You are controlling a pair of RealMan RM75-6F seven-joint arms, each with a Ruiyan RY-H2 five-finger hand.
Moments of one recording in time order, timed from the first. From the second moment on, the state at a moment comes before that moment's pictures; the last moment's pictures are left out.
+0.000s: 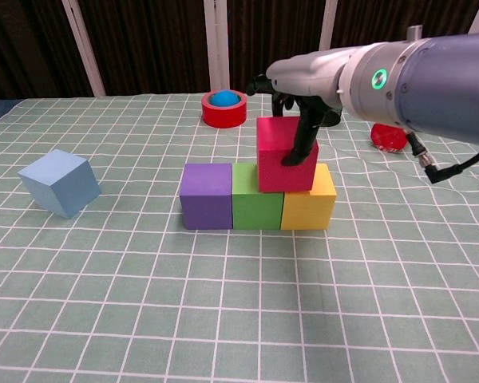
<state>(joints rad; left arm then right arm) -0.35 -0.94 -0.17 -1.87 1.18 1.22 0.08 1.14 -1.51 0.26 -1.91 -0.39 1.29 -0.97</state>
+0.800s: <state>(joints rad) -0.35 -0.94 -0.17 -1.87 1.18 1.22 0.08 1.15 -1.53 0.26 -1.89 -0.38 1.29 -0.97</state>
